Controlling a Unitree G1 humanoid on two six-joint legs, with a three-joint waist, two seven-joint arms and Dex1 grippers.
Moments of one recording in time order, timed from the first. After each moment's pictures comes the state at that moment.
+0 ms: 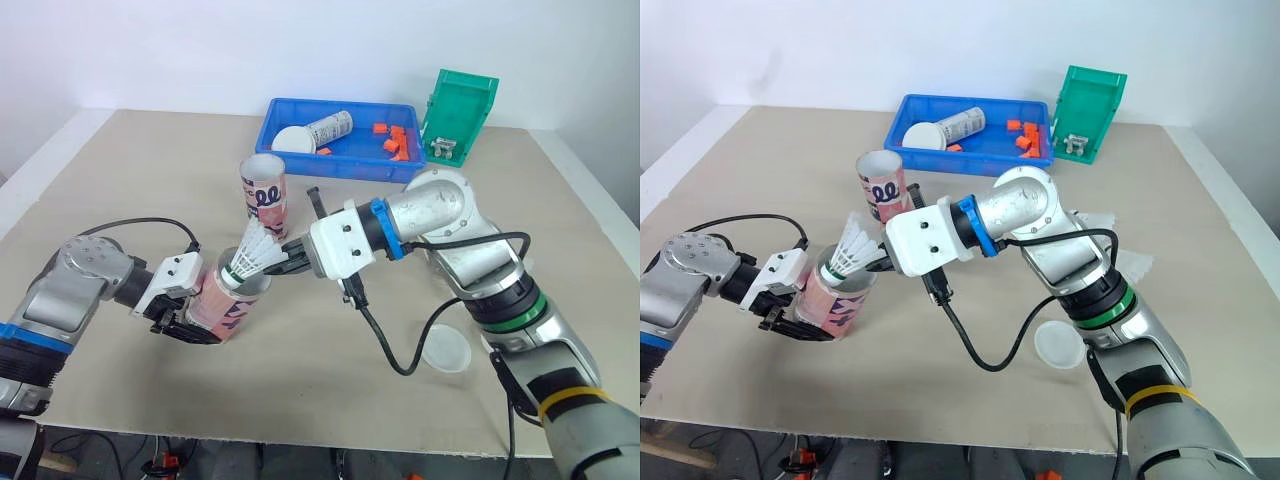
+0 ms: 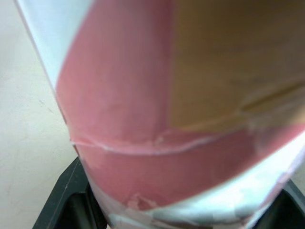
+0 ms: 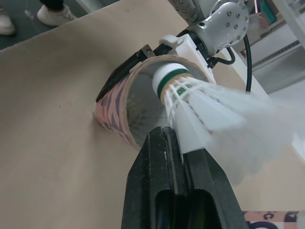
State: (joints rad) left arm -0.52 0.93 -0.20 0.11 -0.24 0.25 -1.60; right arm -1.02 -0.49 0.44 -0.11 0.14 0.07 1.31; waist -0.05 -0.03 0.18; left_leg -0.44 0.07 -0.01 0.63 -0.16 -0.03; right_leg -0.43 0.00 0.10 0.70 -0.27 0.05
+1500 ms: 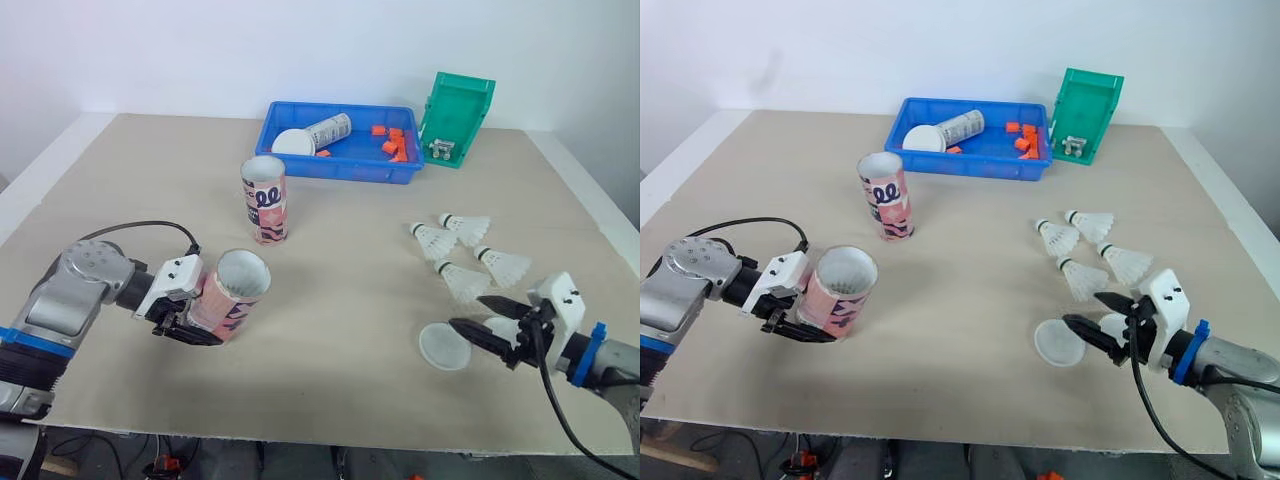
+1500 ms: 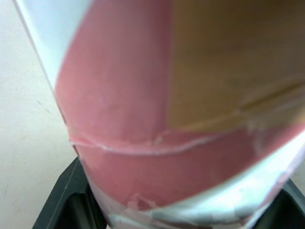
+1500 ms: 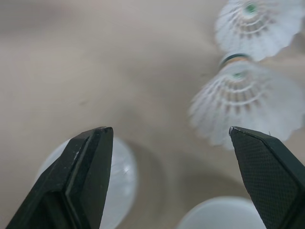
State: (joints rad) left arm -0.49 0.91 -0.18 0.11 -0.24 0.23 -1.58; right arm 0.09 -0.75 -0.43 -0.32 0.49 0.65 0.86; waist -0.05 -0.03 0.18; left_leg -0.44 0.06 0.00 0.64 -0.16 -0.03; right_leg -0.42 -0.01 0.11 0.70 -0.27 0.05
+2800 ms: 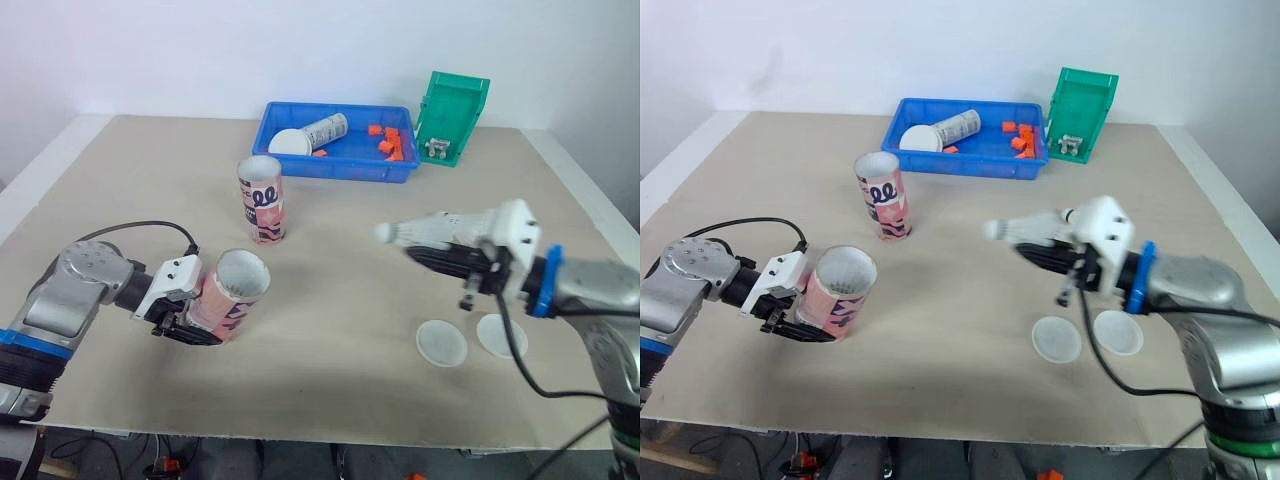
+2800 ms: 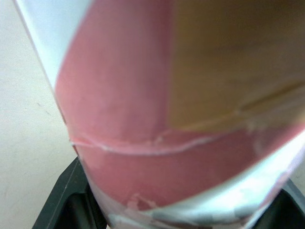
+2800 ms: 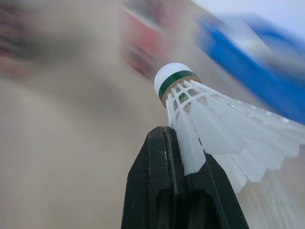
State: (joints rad) left arm -0.50 0.90 -0.19 0.11 -0.24 0.24 -1.58; right arm -0.43 -0.83 -0.08 -0.52 0.52 0.51 1.00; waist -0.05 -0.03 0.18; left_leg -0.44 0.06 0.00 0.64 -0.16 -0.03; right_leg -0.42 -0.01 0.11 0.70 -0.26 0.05
